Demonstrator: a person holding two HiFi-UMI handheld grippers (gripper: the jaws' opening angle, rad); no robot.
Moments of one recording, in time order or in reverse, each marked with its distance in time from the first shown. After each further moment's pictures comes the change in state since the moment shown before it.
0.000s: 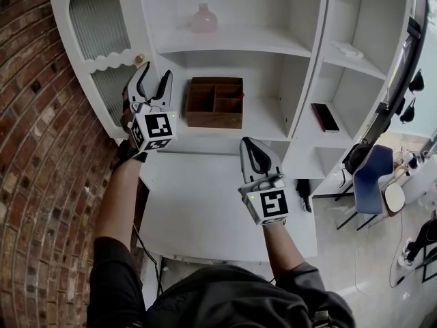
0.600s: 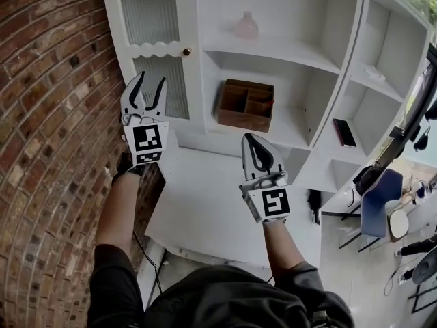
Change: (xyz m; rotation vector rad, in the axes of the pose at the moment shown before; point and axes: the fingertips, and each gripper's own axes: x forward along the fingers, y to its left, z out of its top) left arm -0.103 0.097 -0.013 -0.157 0.038 0.133; right arm 0.021 0.071 0.047 0.008 -0.093 0.130
